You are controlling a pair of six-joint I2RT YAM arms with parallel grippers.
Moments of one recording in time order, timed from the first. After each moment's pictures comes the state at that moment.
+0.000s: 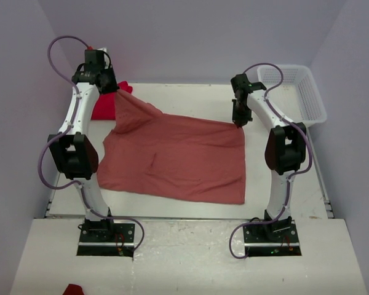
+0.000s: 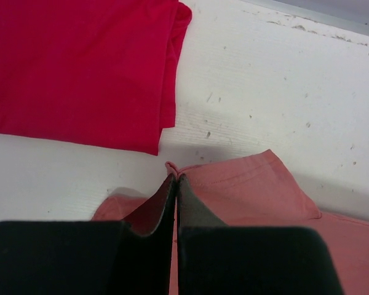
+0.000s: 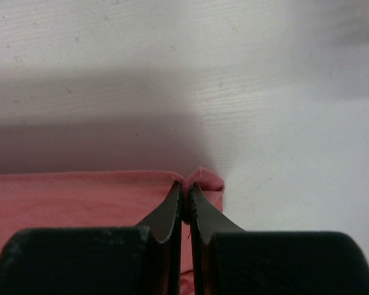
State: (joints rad) left arm 0.01 1.96 1.98 -0.76 -0.01 -0.23; right arm 0.24 2.09 1.87 -1.05 0.21 0.35
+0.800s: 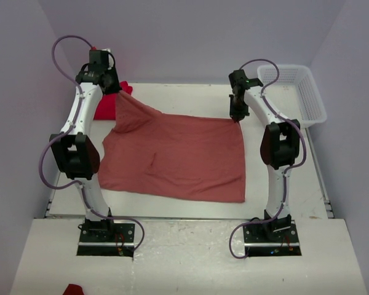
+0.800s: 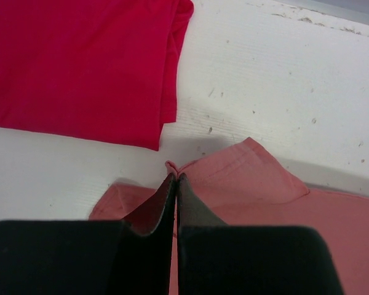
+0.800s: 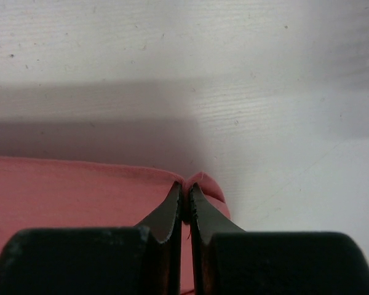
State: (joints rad) left arm -0.02 1.96 1.98 -0.77 -0.06 -0.23; right arm 0.23 2.20 2.02 -1.05 0.19 0.32
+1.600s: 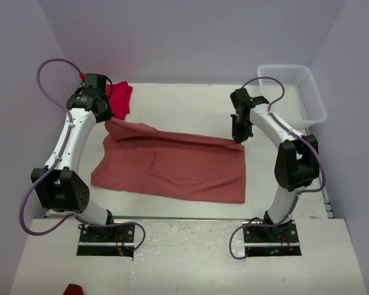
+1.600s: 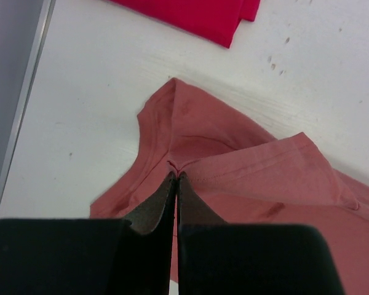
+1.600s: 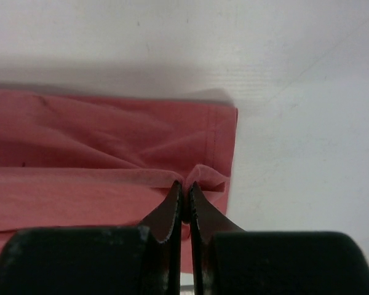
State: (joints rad) left arm -0.06 1.57 1.56 -0.88 -0.28 -0.34; right arm 0.28 1.86 1.56 -1.01 0.14 0.37
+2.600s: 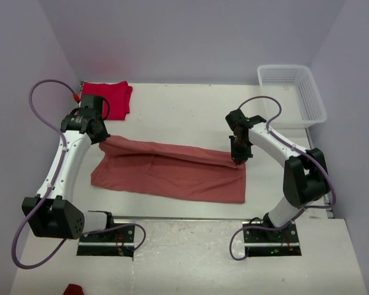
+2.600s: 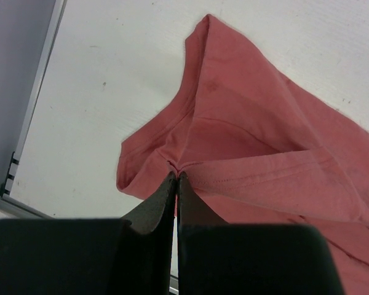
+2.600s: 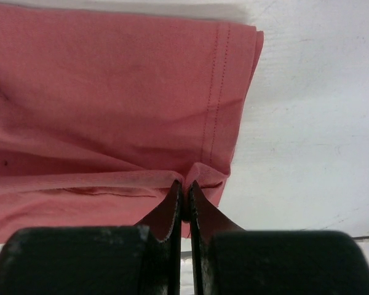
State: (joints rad) left arm -0.06 1.31 1.29 -0.99 -0.35 -0.38; right arm 0.39 1.65 1.21 -0.99 0.14 0.45
